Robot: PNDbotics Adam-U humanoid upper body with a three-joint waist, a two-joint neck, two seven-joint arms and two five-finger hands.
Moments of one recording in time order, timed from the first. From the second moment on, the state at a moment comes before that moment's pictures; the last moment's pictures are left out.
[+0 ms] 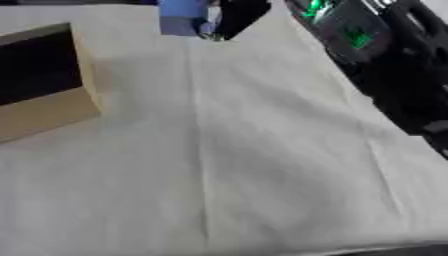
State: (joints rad) left arm -0.47 0.63 0.05 -1.98 -0.03 0.19 0.40; right arm -1.04 -0.75 0.44 -1.68 0.50 0.50 0.66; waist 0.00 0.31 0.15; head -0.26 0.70
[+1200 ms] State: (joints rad) left arm -0.45 0.49 0.05 -1.98 -0.07 0.13 0.40; right arm -1.17 -0.63 0.42 -1.57 0.51 0.50 0.52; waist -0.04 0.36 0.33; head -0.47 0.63
